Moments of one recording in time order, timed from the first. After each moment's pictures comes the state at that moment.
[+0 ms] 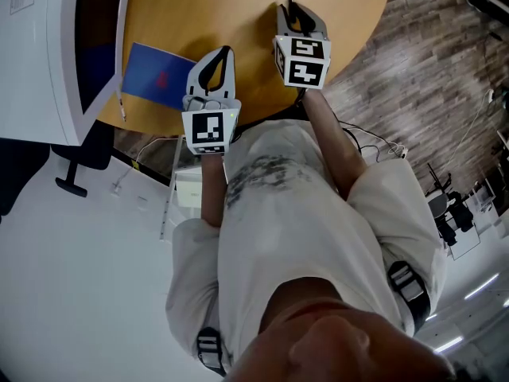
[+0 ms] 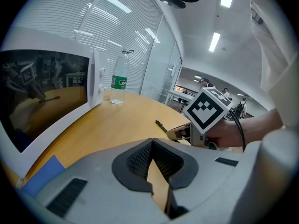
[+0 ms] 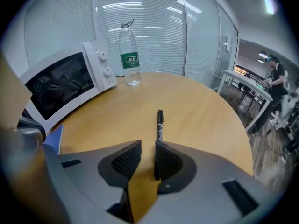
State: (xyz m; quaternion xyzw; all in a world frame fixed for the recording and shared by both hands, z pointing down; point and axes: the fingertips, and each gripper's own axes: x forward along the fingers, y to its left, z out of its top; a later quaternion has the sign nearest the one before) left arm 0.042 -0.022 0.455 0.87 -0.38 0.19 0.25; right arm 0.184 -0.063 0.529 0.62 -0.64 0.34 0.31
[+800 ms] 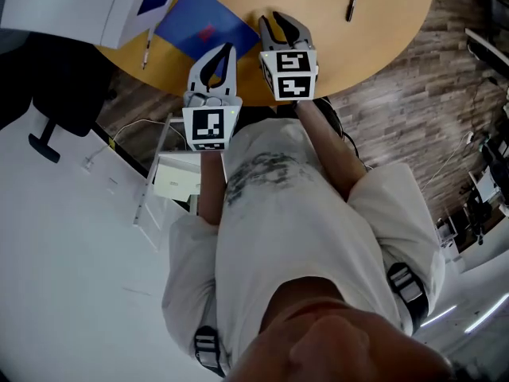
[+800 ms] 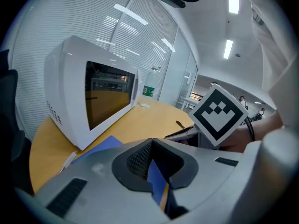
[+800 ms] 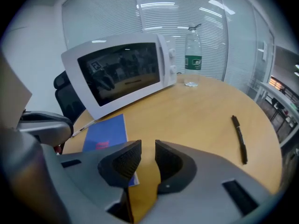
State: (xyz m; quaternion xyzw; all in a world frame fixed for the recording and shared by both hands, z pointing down) left arm -0.097 0.027 0.437 0.83 -0.47 0.18 0.24; right arm -0.018 -0.019 0.505 0.49 -0.75 0.29 0.33
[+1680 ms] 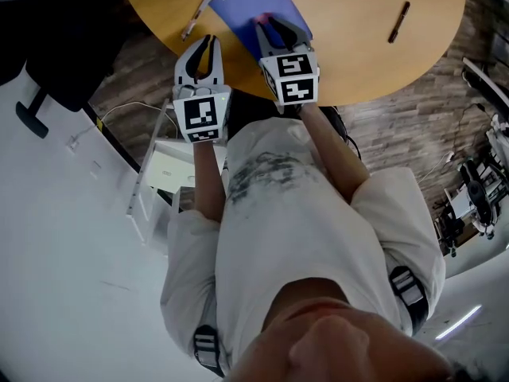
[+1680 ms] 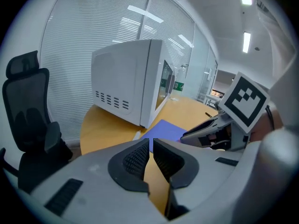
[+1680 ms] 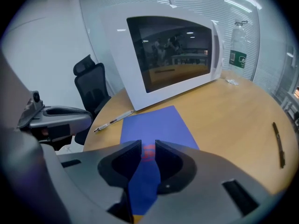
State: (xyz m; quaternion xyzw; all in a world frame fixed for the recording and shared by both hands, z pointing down) left arm -0.257 0.058 0.479 0.76 -0.57 0.20 0.25; right arm -0.159 0.025 0.524 0.37 -0.80 0.28 0.37
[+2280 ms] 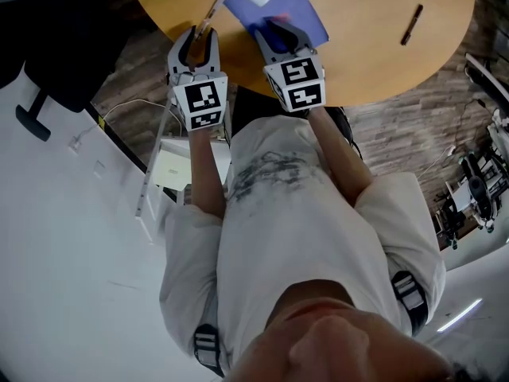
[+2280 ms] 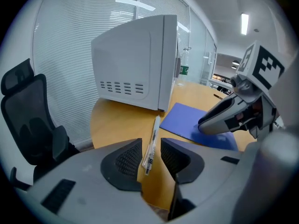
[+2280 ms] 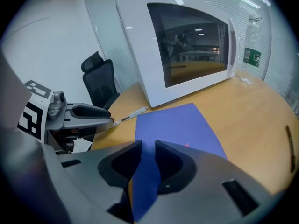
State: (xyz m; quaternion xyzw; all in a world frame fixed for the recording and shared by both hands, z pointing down) left arm -0.306 0.051 0.526 0.74 -0.56 0.29 0.24; right arm -0.195 0.041 0.534 0.33 -0.82 0.29 0.38
